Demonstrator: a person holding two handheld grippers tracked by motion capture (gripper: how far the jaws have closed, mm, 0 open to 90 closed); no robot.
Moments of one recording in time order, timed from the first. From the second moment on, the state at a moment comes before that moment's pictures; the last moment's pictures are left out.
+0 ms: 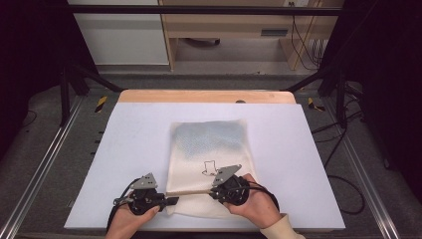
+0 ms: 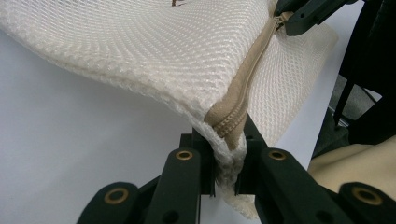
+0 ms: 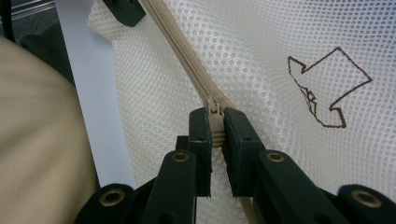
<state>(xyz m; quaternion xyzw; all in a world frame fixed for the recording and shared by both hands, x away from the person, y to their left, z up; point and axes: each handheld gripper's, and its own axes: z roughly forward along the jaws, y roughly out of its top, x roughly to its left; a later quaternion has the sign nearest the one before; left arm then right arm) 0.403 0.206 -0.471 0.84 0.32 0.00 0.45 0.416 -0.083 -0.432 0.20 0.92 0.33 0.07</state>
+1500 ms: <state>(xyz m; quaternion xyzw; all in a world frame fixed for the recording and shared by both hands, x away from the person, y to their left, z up) 0.405 0.202 -0.473 0.84 0.32 0.00 0.44 0.414 -0.092 -0.435 0.21 0.92 0.32 0.08</state>
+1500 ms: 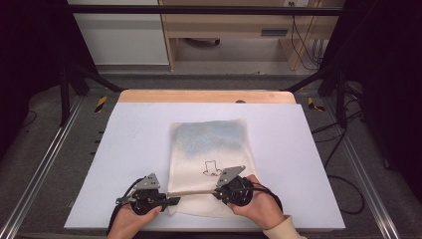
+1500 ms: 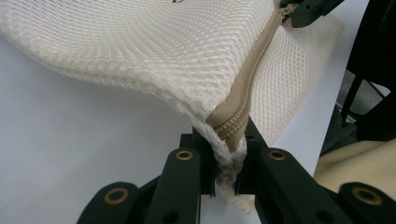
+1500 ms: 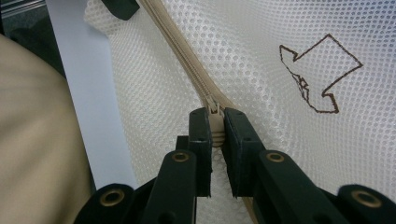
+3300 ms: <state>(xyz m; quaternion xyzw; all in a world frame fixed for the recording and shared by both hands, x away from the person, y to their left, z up) 0.404 0.209 -0.471 0.84 0.33 0.01 0.44 0.406 -0.131 -0.438 0.25 0.91 0.33 0.09</state>
